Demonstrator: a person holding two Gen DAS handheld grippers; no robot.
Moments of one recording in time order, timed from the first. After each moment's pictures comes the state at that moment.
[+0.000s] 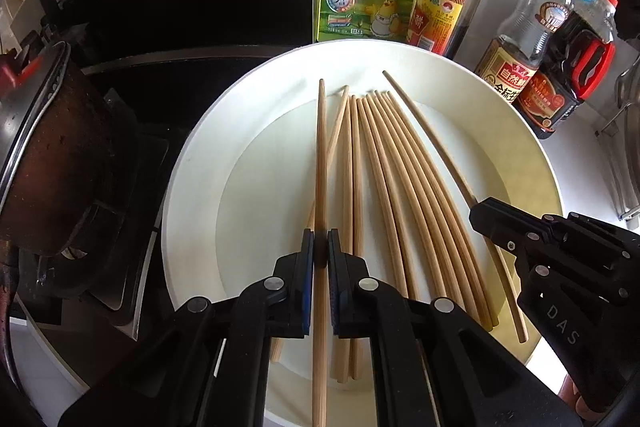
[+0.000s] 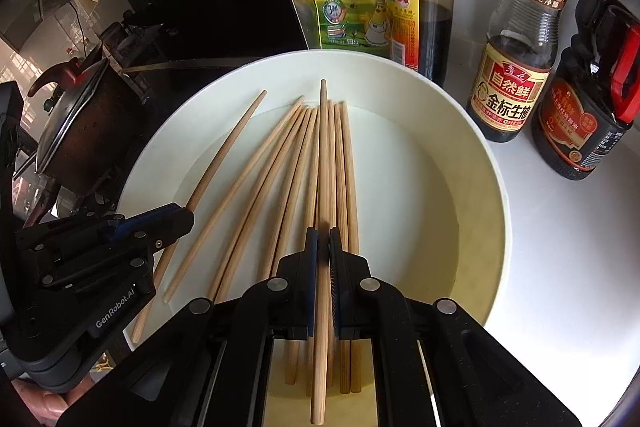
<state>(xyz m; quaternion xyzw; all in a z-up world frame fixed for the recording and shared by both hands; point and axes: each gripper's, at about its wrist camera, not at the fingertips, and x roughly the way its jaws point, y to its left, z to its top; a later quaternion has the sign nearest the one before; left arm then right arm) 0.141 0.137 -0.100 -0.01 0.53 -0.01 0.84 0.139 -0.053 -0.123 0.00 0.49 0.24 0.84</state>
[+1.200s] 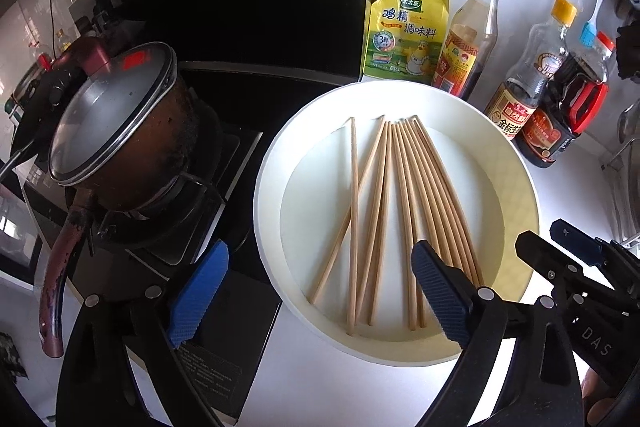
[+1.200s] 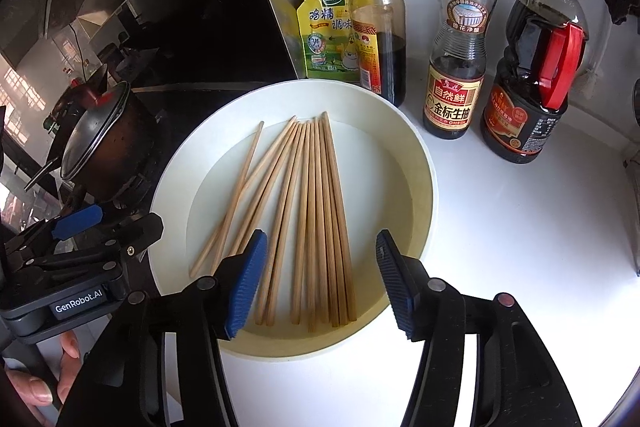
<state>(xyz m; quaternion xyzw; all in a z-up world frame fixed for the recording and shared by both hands) 0.087 0.152 -0.036 -0.03 0.50 0.06 0.86 0.089 -0.091 -0.071 0.01 0.46 0.22 0.86</state>
